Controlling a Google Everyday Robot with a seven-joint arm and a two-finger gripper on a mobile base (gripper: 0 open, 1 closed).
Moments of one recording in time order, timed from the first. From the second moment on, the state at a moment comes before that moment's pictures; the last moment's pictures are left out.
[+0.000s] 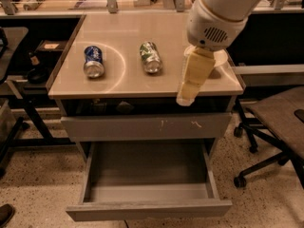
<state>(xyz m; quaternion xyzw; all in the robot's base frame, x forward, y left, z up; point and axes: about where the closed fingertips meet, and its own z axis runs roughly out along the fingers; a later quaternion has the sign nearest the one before) 0.500 -0.083 0.967 -0.63 0.75 0.00 0.19</state>
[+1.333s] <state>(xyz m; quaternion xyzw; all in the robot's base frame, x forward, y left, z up) 0.561 -0.014 0.961 -0.68 0.70 0.00 0.20</state>
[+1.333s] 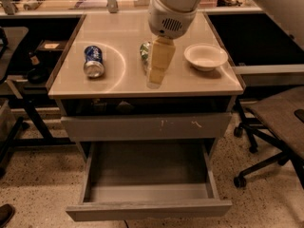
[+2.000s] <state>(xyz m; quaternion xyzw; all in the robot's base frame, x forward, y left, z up) 0.613 0.012 0.952 -0.70 0.68 0.00 0.20</state>
